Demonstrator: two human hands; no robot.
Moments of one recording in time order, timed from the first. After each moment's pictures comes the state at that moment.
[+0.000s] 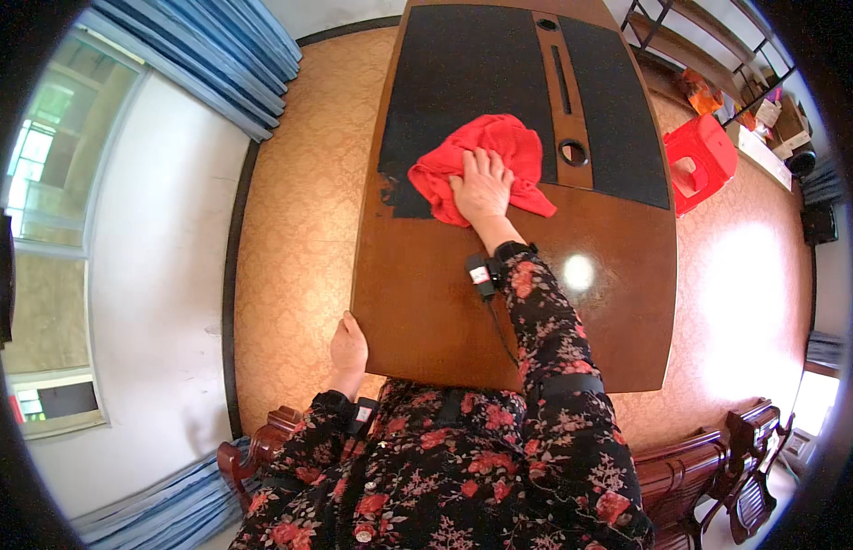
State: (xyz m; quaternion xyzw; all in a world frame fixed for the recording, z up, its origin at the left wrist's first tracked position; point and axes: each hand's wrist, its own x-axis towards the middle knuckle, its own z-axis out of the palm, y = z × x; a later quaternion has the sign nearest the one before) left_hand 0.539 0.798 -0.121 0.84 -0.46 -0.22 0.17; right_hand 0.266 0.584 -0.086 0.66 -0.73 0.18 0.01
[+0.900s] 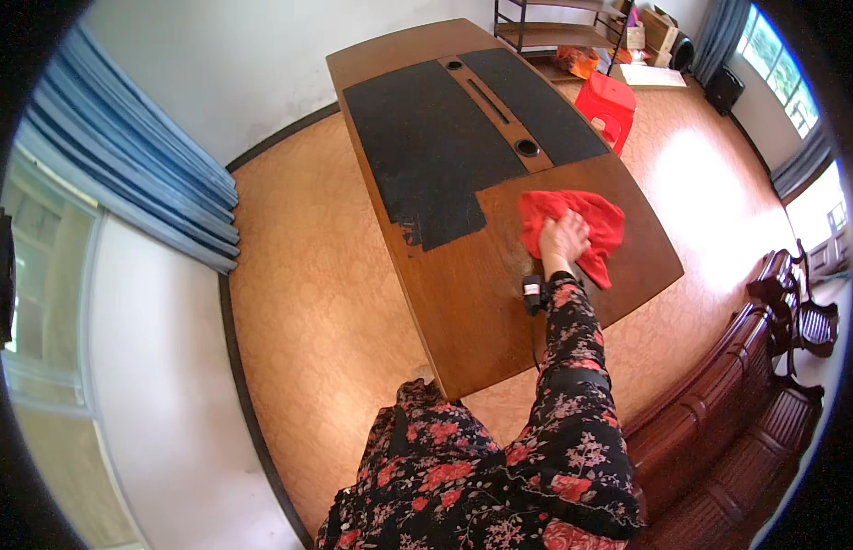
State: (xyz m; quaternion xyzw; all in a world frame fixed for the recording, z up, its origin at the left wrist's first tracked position) left_hand 0.803 0.829 0.024 0.78 -0.32 -0.53 0.10; right_hand 0.016 0.634 0.001 0.16 -0.98 0.09 0.01
